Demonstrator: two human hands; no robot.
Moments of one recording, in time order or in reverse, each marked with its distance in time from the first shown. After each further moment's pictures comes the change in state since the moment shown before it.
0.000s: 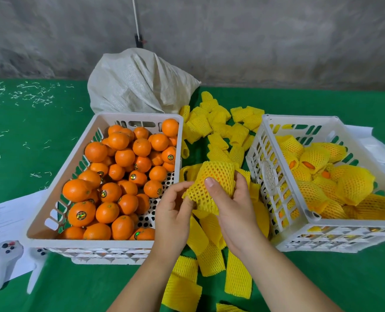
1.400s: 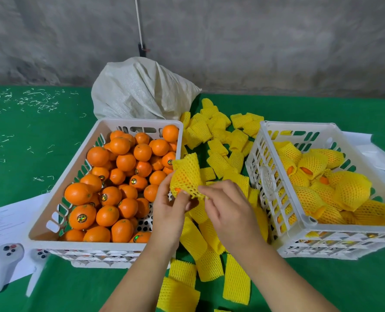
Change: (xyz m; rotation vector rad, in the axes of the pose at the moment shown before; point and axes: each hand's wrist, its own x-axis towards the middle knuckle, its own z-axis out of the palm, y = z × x) left_hand 0.016 0.005 0.007 -0.383 0.033 -0.275; right_hand 0.002 0.001 -0.026 -1.085 -0.066 -1.015
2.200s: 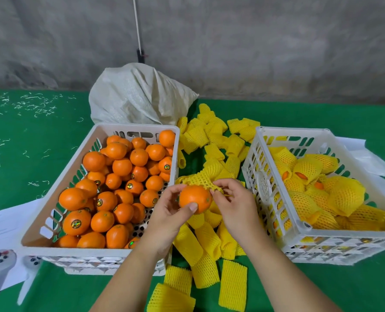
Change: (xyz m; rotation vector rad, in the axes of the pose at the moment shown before) left_hand 0.001 0.009 -0.012 0.116 -0.202 -0.150; right_hand 0.015 0.028 0.000 0.450 -0.075 0.729
